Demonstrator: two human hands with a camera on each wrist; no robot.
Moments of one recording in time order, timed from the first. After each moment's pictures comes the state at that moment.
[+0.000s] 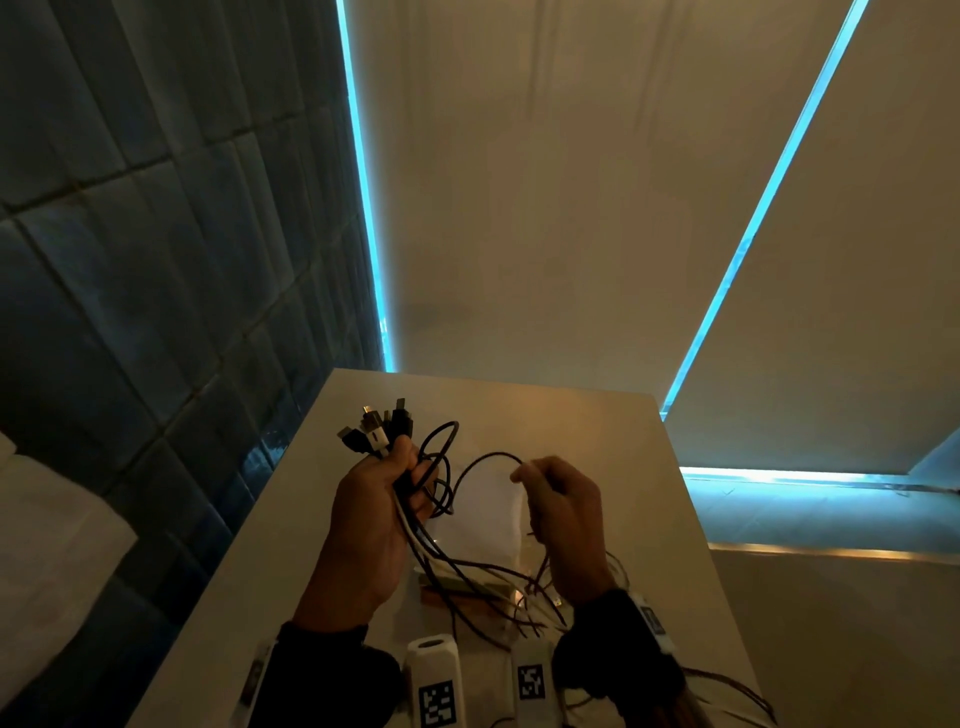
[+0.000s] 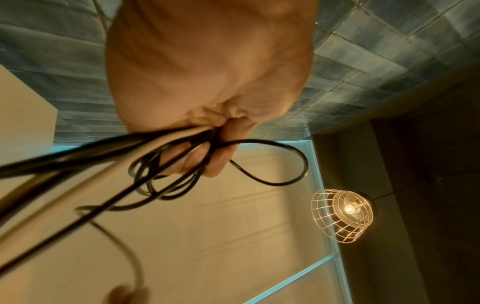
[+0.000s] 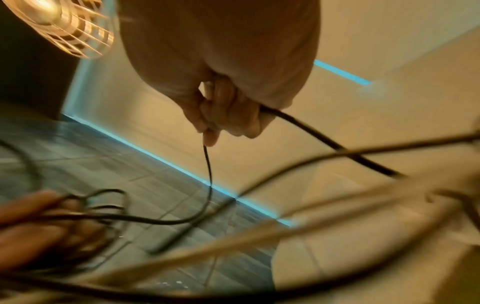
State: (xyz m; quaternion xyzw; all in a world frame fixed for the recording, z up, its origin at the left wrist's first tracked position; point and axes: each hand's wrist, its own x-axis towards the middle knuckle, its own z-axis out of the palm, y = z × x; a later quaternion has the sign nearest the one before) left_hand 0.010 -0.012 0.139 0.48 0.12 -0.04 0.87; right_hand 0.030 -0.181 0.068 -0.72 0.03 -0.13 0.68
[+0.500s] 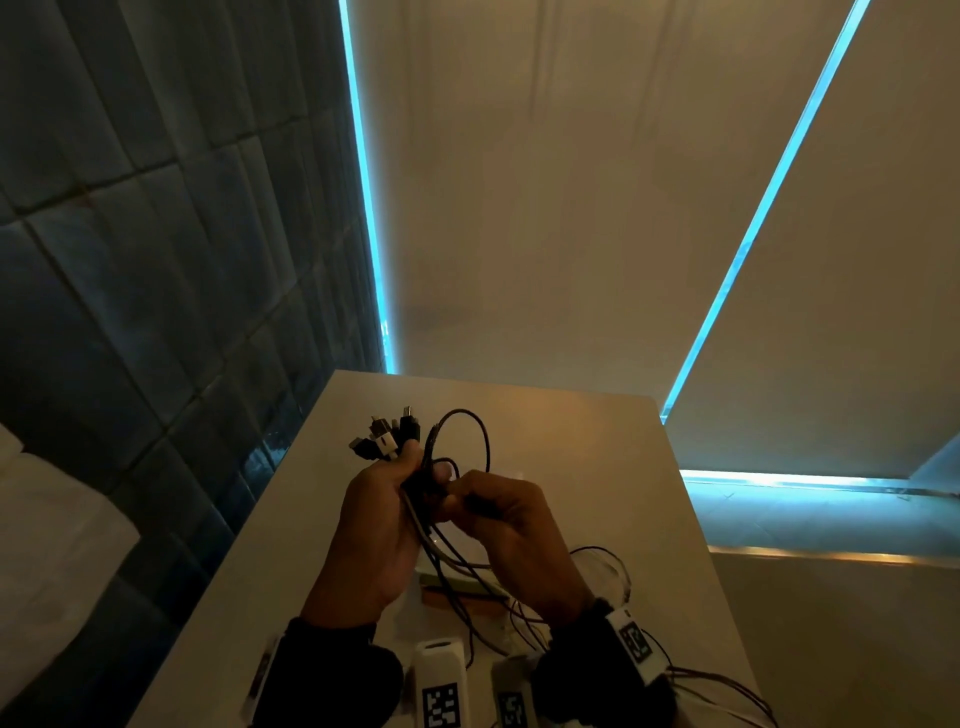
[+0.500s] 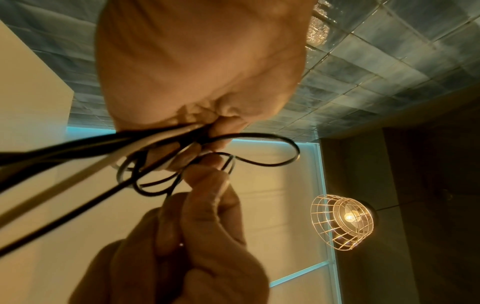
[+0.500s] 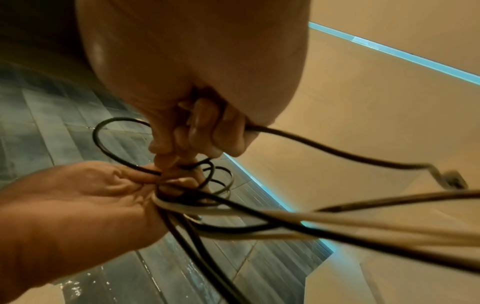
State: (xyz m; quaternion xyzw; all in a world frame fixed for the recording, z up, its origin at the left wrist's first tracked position) left_hand 0.006 -0.019 0.143 0.47 0.13 -0.06 0.87; right_hand -0.001 -0.149 0.114 -0.70 -0.19 0.00 0.69
